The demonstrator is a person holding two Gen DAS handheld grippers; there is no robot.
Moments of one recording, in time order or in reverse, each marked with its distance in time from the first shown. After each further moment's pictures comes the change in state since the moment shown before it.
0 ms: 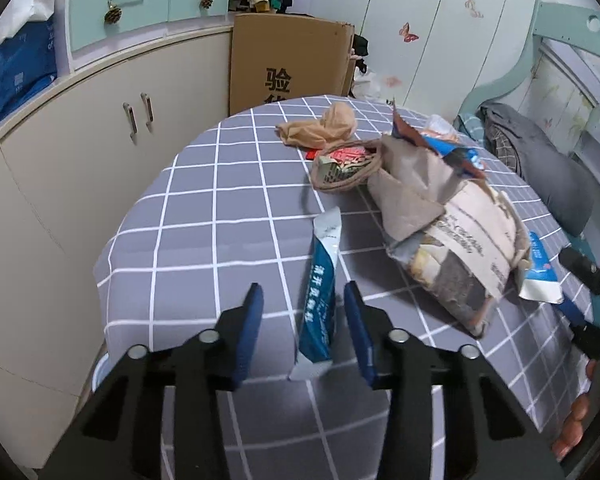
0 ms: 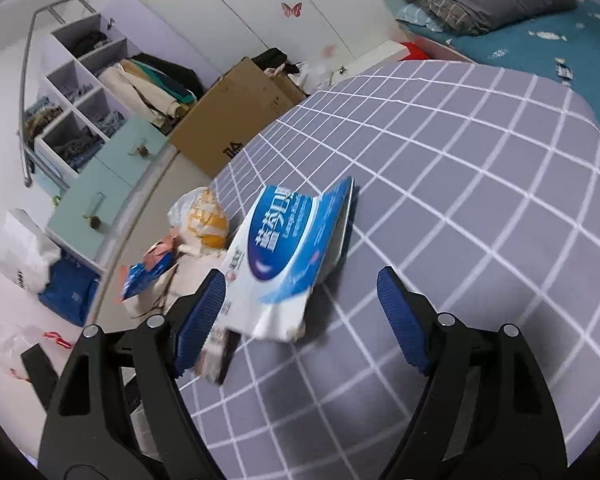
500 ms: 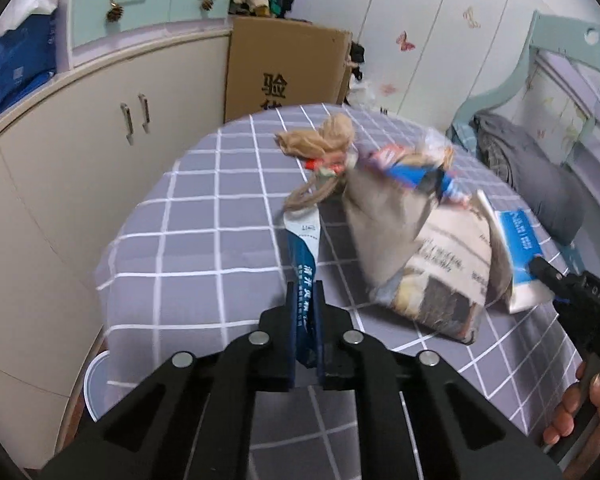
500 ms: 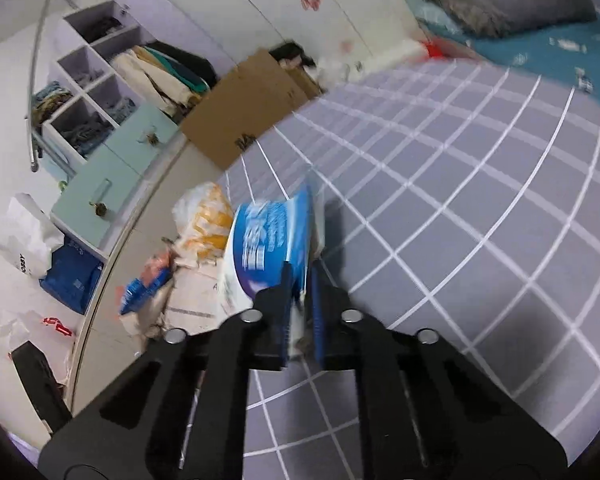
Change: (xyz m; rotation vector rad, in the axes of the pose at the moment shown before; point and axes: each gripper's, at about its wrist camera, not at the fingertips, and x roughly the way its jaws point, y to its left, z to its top) left arm -0.013 0.012 0.005 -0.038 -0.034 -0.058; right arm 0.001 0.007 0.001 -0.053 -0.016 0.046
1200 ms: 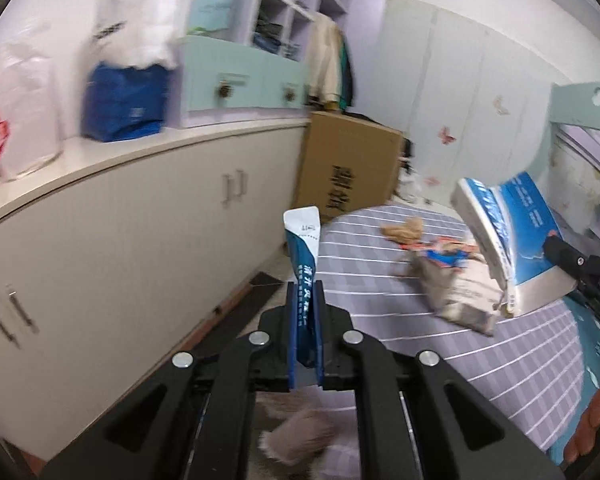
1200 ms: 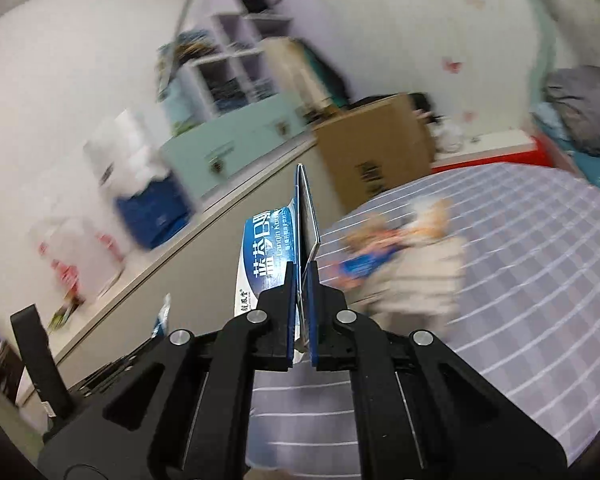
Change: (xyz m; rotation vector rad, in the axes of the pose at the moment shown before) left arm -0.155 0.100 -0.054 -0.103 -0.323 0.179; right arm -0.071 0.190 -0.090 -0.404 -0.068 0.252
